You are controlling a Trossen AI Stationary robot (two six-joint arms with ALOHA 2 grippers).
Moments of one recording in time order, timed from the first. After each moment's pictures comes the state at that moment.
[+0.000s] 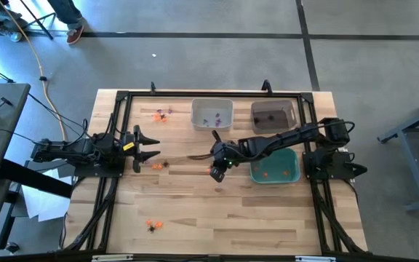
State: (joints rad) left arm -0.05 0.01 0.08 -0.17 -0.19 -0.09; right arm 0.07 1.81 1.18 -0.27 0.06 0.58
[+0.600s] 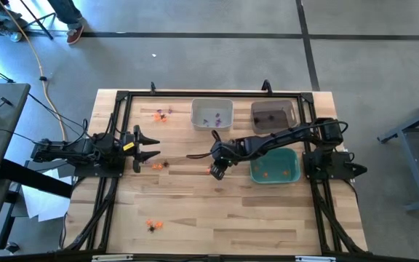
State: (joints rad) left arm -0.05 0.01 0.08 -0.17 -0.19 -0.09; right arm 0.04 1.88 1.18 -0.31 0.08 0.56
